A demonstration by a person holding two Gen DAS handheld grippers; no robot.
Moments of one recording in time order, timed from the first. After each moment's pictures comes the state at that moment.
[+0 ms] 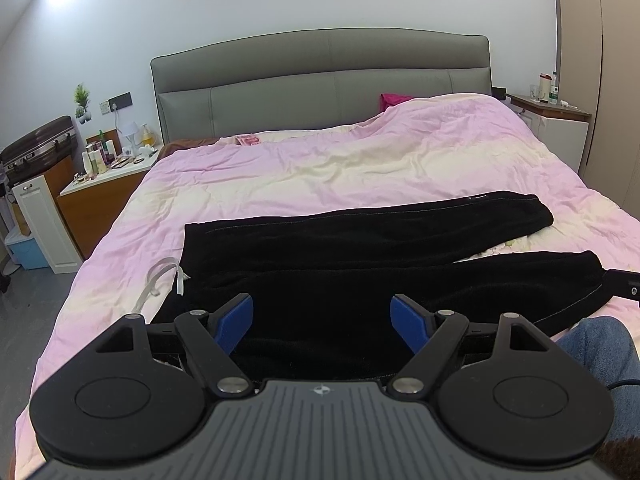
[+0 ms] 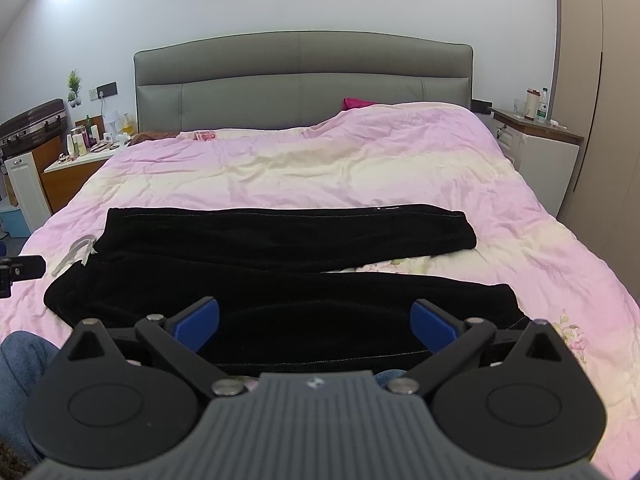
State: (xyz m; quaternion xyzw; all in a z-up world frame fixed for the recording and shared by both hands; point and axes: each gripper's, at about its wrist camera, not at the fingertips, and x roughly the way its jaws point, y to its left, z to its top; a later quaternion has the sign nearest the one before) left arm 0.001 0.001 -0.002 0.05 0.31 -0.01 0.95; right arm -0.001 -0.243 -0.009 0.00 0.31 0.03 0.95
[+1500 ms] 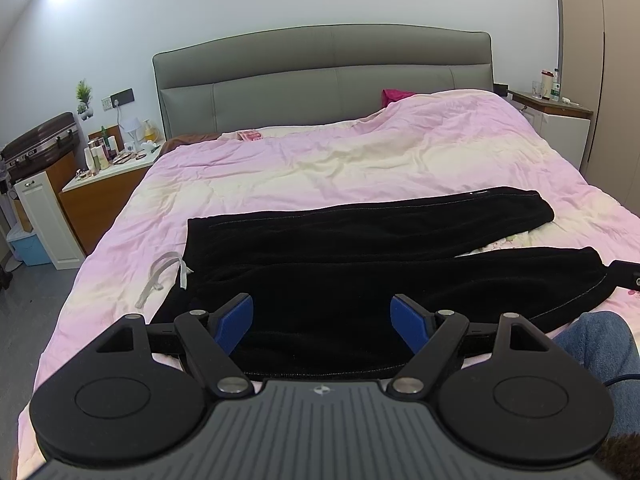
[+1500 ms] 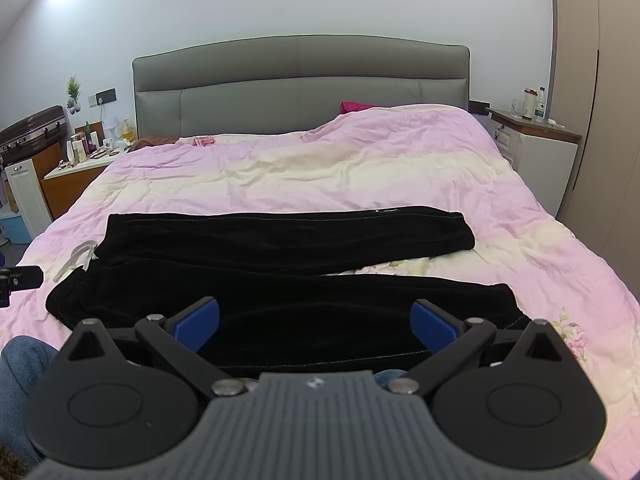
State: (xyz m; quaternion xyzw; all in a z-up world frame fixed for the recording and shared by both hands) left arm -0.003 0.002 -0.002 0.05 0.32 -0.01 0.95; right arm -0.006 -0.247 -0.009 0.00 0.30 0.03 0.95
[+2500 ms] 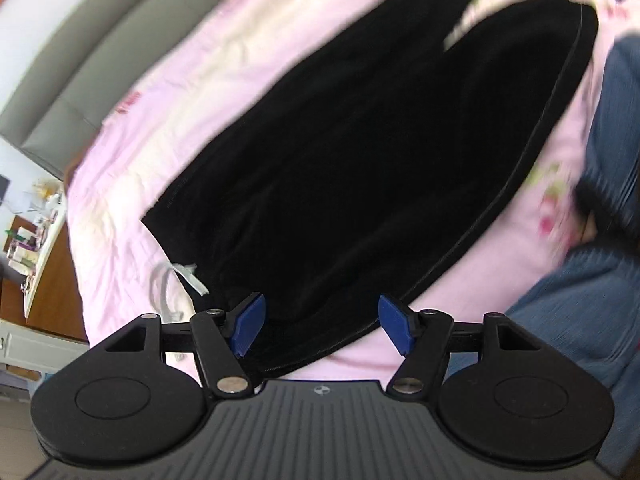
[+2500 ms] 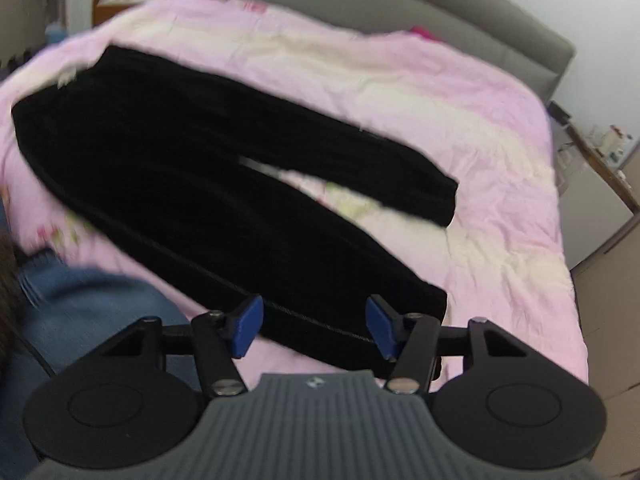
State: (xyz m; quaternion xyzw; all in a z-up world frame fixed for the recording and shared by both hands) left arm 0.126 0.087 -0.104 0.35 0.47 -0.17 0.79; right arm 0.127 -0.438 -0.096 -0.21 0.44 0.15 0.86
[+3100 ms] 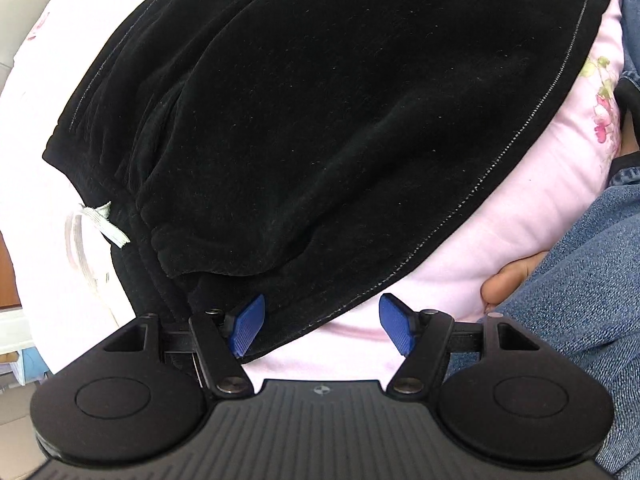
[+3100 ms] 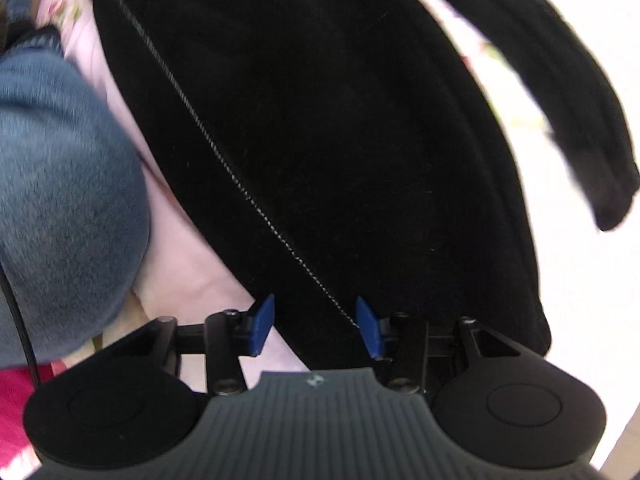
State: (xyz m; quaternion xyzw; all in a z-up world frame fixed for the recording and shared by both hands) left arm 0.188 0.101 -0.203 0.37 0.61 -0.19 0.67; right arm 0.249 -0.437 -0.254 -0.38 0.60 0.33 0.62
